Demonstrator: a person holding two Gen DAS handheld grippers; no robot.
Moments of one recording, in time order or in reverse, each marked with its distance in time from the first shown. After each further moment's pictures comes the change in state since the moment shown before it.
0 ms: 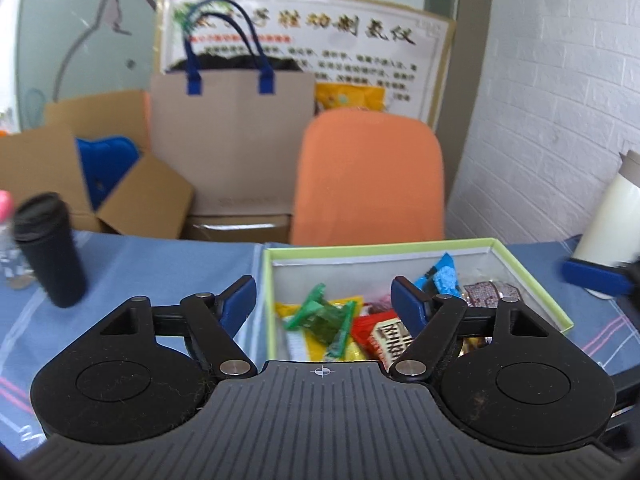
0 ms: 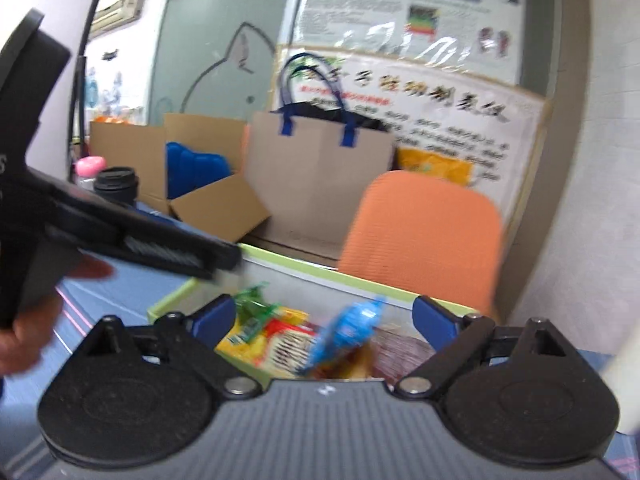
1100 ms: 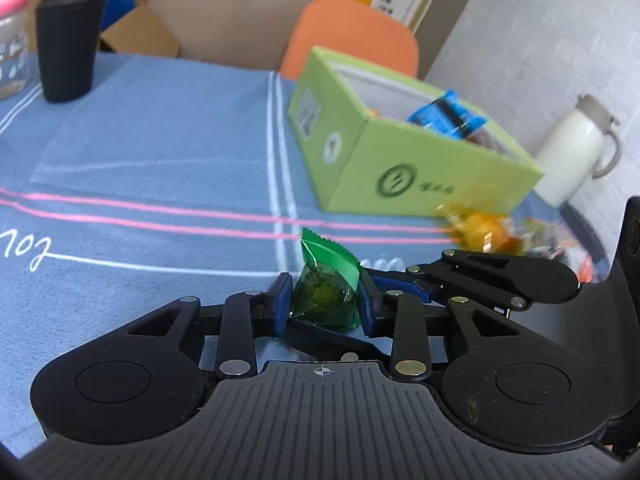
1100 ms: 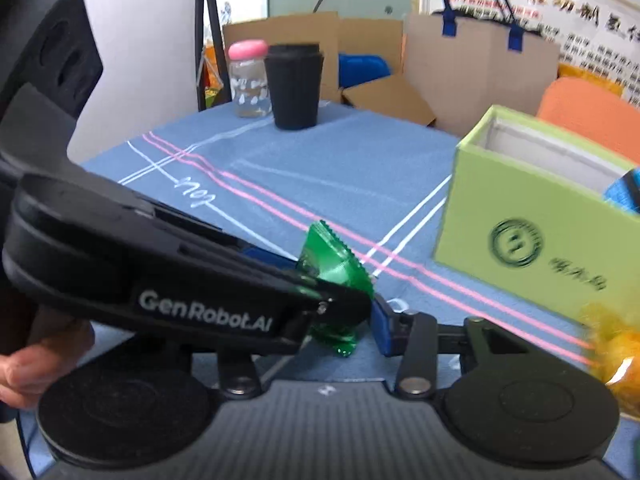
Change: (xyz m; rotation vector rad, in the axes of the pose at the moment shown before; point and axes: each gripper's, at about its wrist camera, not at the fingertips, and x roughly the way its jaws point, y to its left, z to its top) left arm -0.038 0.097 -0.122 -0.143 0.264 -0.274; right arm 0.026 0.165 -0.060 -0.047 0.200 0.392
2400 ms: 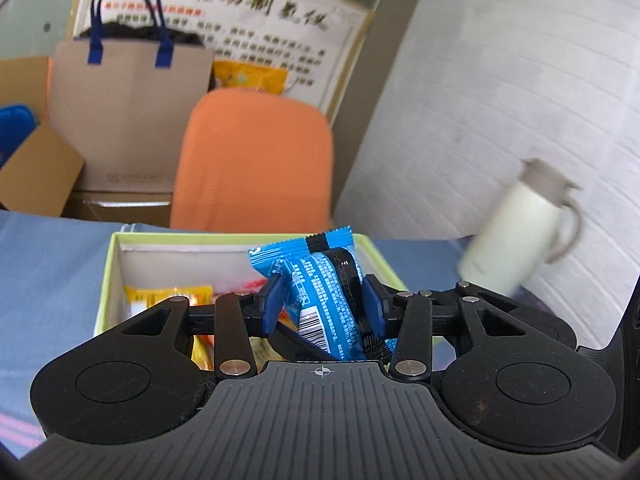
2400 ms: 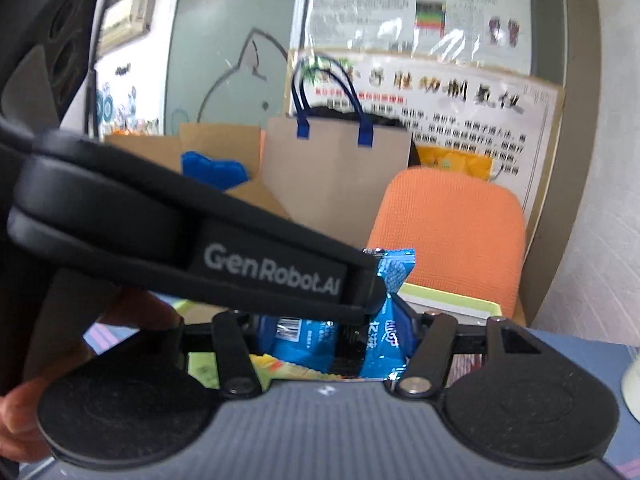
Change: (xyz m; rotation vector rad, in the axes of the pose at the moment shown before) left arm 0.076 -0.160 0.133 0.102 -0.150 -0.057; right arm -0.046 -0.176 0.057 0.093 -0.177 -0.239
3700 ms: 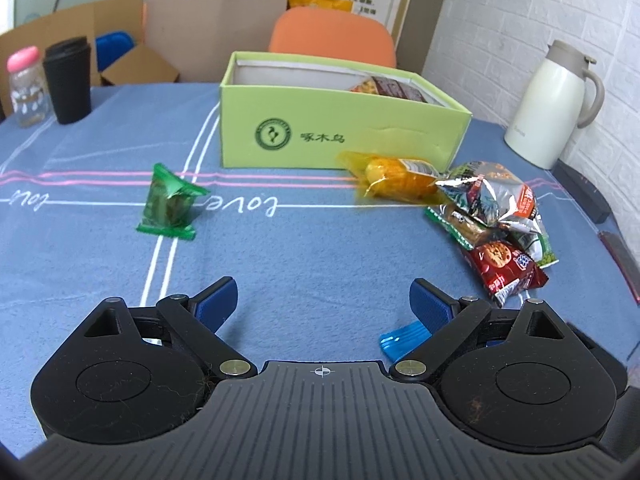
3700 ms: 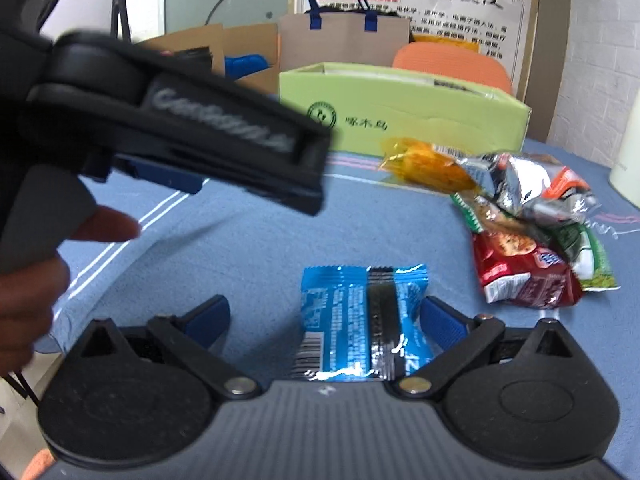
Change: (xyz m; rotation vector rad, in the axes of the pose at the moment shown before) left arm -0.130 -0.007 -0.198 -0.004 0.121 0.223; right arm -0.165 0.116 -0.182 0.087 0.182 -0.056
